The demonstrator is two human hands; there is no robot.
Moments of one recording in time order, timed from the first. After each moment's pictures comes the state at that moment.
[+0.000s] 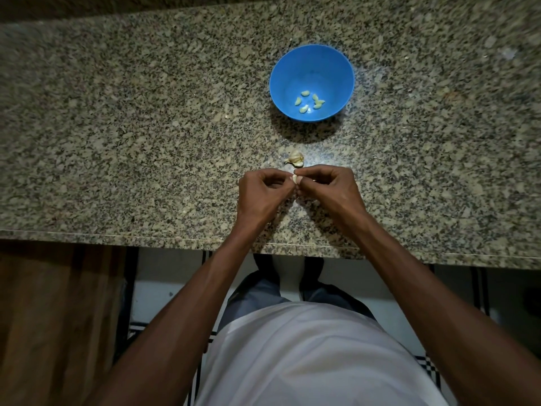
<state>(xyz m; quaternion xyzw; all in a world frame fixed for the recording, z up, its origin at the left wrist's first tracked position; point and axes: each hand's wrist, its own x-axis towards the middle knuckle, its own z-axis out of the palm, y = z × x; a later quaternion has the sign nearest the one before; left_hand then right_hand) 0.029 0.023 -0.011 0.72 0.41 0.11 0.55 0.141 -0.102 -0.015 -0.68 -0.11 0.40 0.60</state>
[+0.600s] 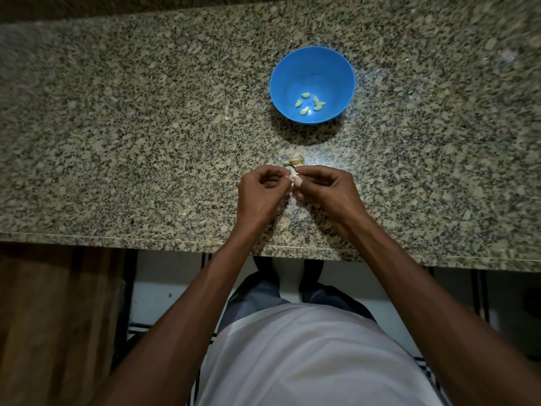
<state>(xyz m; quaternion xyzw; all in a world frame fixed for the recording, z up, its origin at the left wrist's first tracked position) 0.032 0.027 -0.018 0.68 0.43 0.13 0.58 0.142 -0.098 -0.020 -0.64 -0.06 0.44 0.63</state>
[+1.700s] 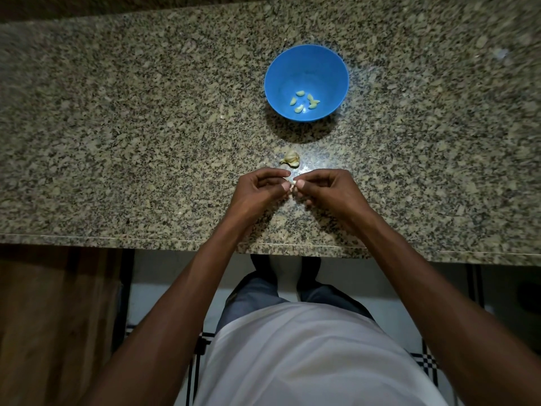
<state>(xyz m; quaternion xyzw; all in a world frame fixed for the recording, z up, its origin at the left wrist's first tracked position) 0.022 0.036 -0.015 0.61 0.39 0.04 0.69 0.154 -0.111 -0.023 -0.68 -0.11 0.46 0.56</state>
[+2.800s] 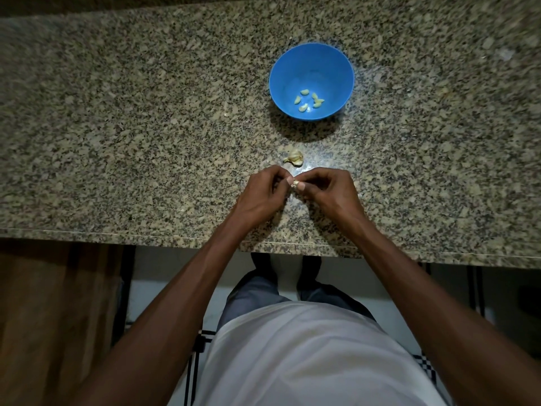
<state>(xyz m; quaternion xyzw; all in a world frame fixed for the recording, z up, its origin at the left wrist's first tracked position) 0.028 0.035 -0.013 0.84 0.29 -0.01 0.45 0.143 -0.106 -0.027 -0.73 -0.19 0.37 0.54</state>
